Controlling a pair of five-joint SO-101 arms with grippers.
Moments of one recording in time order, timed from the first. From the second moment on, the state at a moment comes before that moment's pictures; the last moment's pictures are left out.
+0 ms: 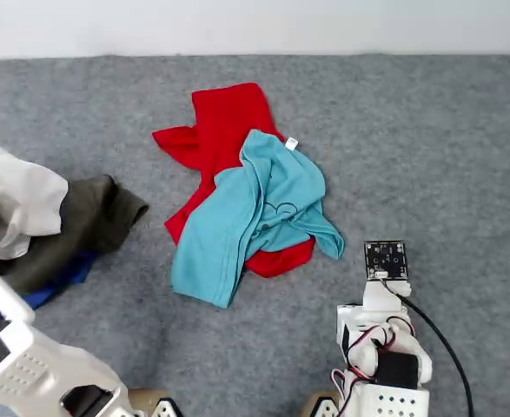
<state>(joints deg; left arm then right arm) -53.4 13.1 -23.3 99.3 -39.5 3.7 -102.9 95.6 74.7 5.9</state>
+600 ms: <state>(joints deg) -53.5 -11.7 -12.0 99.4 -52.5 3.7 -102.9 95.6 74.7 5.8</state>
